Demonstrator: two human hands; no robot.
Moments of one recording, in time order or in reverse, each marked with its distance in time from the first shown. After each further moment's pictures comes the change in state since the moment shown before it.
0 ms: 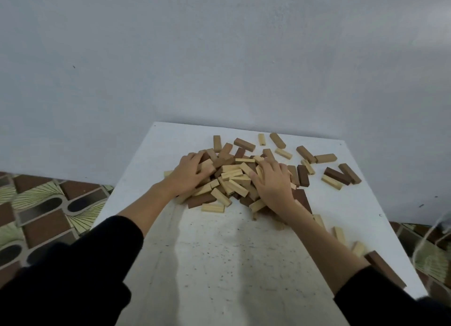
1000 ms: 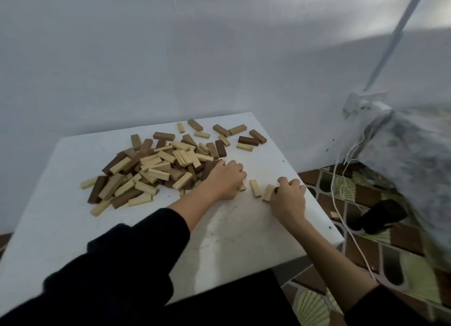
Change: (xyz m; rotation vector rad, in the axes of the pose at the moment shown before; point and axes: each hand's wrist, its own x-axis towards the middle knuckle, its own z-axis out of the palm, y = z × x) left_hand -0.027 0.206 0.147 0.807 -0.145 0.829; right_hand -0.164 0.108 -0.081 -0.137 0.095 0.684
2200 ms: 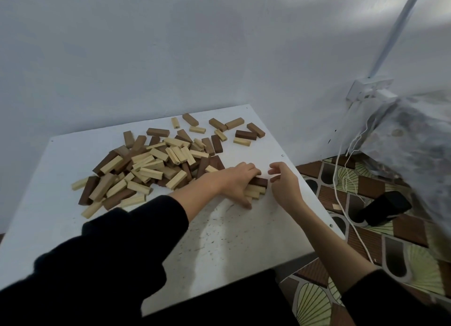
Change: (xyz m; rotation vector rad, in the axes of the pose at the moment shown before) left_hand 0.024 0.012 -0.004 -0.476 -0.228 0.108; right_hand 0.037 0.011 0.004 0.594 -0.078 -0.022
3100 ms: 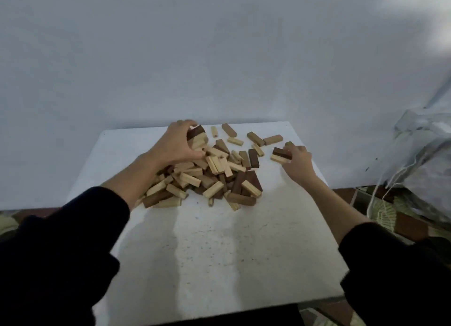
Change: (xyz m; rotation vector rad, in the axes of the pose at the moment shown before) left_hand -0.134 -0.134 -0.074 -0.244 0.658 -0.530; right_hand 0.098 -0.057 0.032 -0.418 -0.044 -0.261
